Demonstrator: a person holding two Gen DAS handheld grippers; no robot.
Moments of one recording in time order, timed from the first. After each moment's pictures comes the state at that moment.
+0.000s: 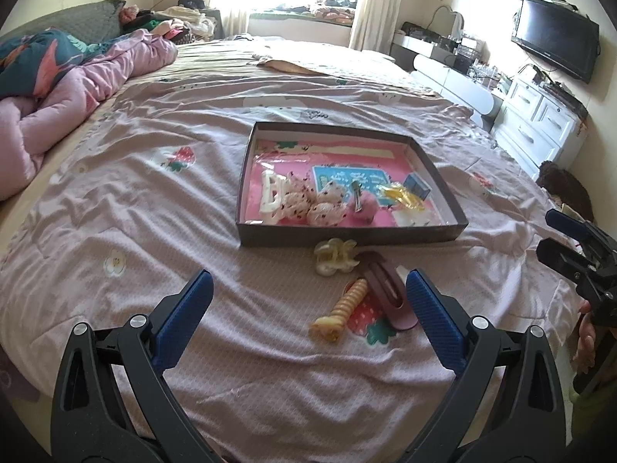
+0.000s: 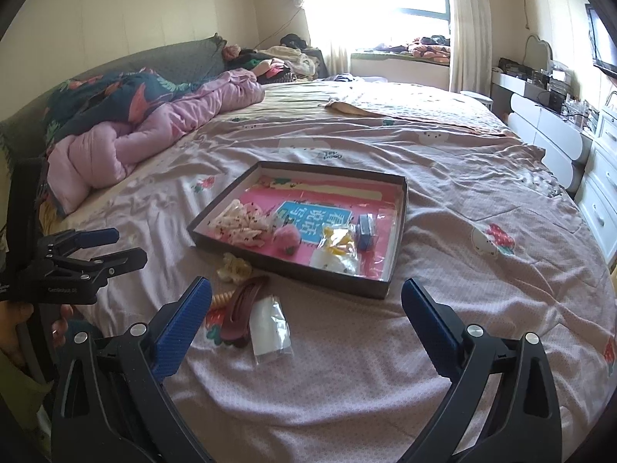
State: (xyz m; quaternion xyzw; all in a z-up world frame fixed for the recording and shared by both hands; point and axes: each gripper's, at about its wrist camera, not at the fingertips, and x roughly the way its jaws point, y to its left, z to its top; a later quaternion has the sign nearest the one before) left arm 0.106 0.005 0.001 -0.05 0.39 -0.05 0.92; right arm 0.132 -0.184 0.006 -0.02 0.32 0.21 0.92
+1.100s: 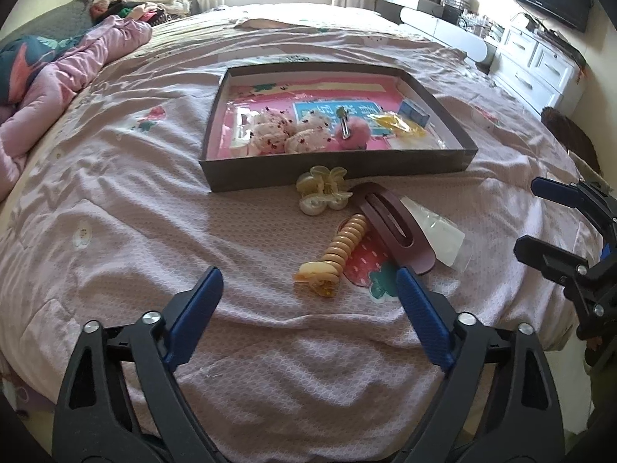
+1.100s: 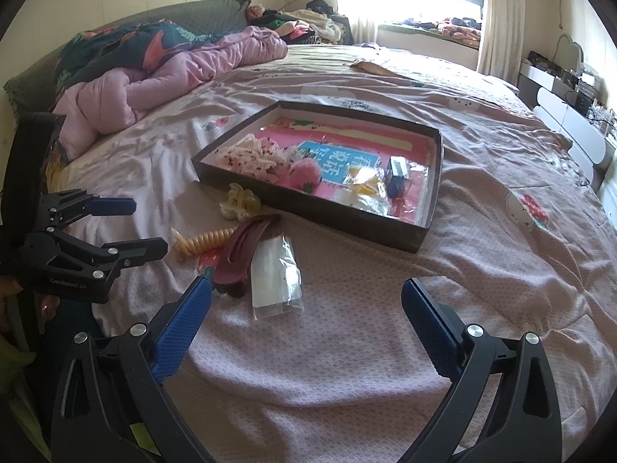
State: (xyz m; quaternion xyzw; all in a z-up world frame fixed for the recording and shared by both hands) left arm 0.111 -0.020 -0.051 0.01 0.45 -0.07 0.89; right arm 0.137 -0.162 -0.054 -0.08 0.38 0.24 0.89
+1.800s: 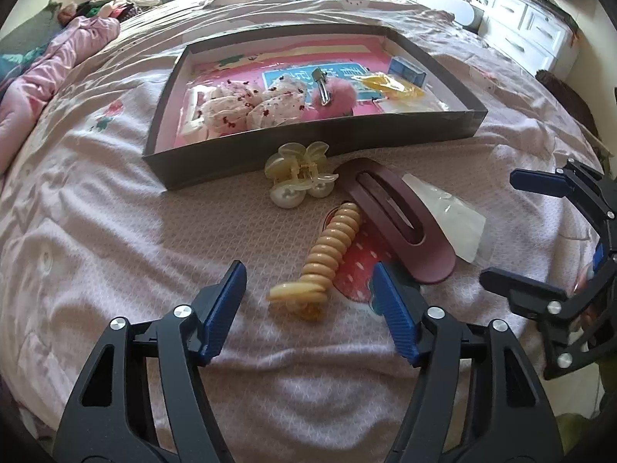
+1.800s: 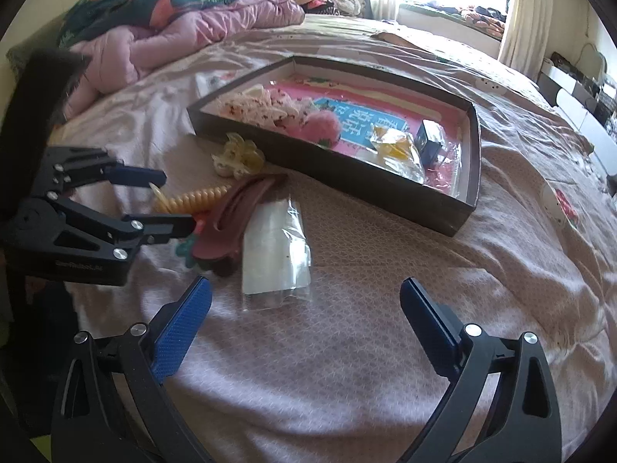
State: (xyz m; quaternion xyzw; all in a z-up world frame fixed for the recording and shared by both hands) left arm 0.144 -0.038 -0.082 0.05 0.49 -0.10 0.86; right arm 0.161 -0.136 -0.097 -0.13 0.42 0.25 0.86
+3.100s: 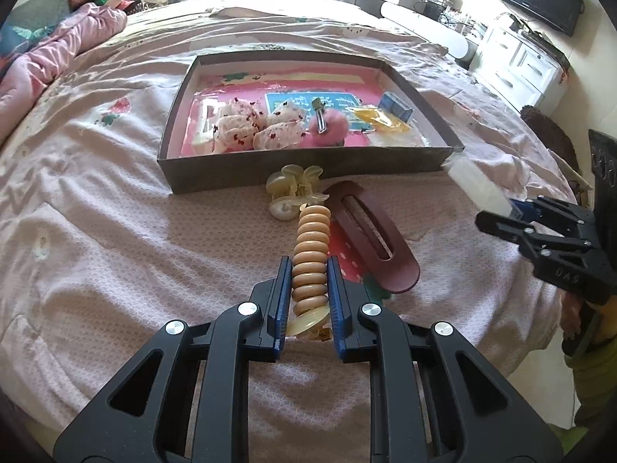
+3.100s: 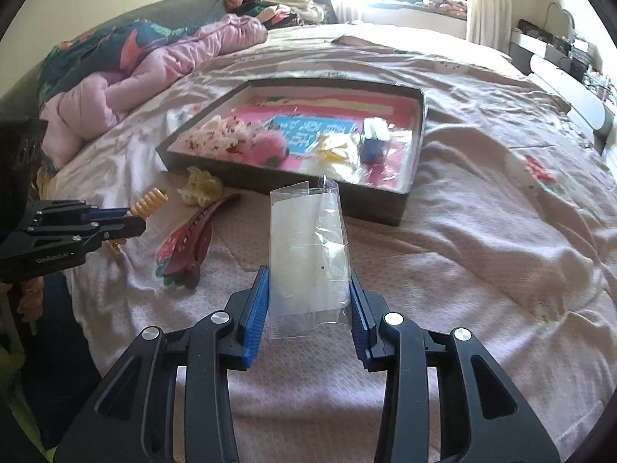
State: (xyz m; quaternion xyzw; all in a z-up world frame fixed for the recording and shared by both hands) left arm 0.128 -0.024 -0.059 -0.02 0.46 -0.12 0.88; right arm 0.165 -0.189 -0.077 -0.04 0.41 0.23 0.88
